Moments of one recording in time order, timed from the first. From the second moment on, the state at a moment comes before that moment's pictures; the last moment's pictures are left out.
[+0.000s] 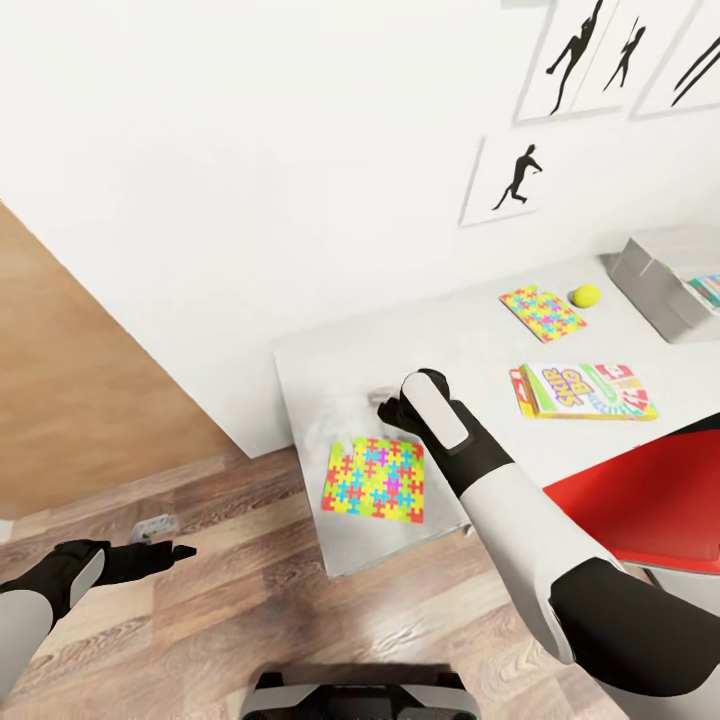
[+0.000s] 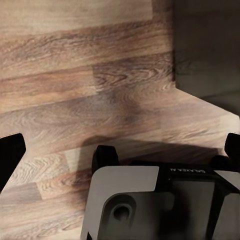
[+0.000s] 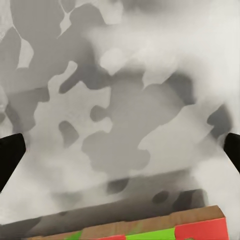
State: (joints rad) left arm -0.82 0.38 0.07 -0.22 0.09 0.44 -0.53; right arm -1.10 0.17 0.38 -0.87 -1.16 0.70 -1.08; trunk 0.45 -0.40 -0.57
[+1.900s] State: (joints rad) left arm -0.82 0.38 0.07 -0.22 0.09 0.44 -0.53; right arm -1.10 0.17 0.38 -0.89 -1.18 0.69 -1.03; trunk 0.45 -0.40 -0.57
